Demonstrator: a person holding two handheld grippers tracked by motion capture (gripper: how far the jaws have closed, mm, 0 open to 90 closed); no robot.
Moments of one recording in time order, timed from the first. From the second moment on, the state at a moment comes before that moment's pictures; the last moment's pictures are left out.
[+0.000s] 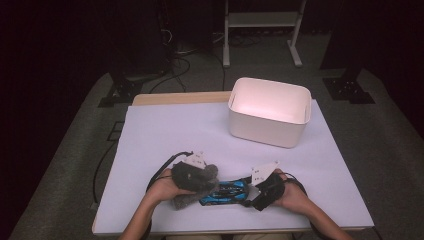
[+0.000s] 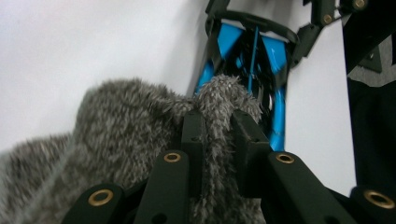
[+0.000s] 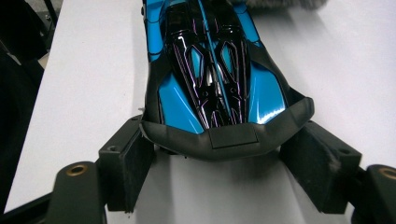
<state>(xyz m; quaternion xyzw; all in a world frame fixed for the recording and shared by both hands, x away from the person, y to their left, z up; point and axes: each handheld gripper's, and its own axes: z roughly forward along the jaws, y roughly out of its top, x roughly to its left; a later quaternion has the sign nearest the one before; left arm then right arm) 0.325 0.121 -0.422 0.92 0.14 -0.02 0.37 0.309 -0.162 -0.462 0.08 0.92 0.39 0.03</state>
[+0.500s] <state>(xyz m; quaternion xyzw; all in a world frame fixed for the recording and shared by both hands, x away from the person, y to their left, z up) 0.317 0.123 -0.426 0.92 0.15 -0.01 0.37 0.306 -0.170 -0.441 0.08 0.92 0.38 0.04</state>
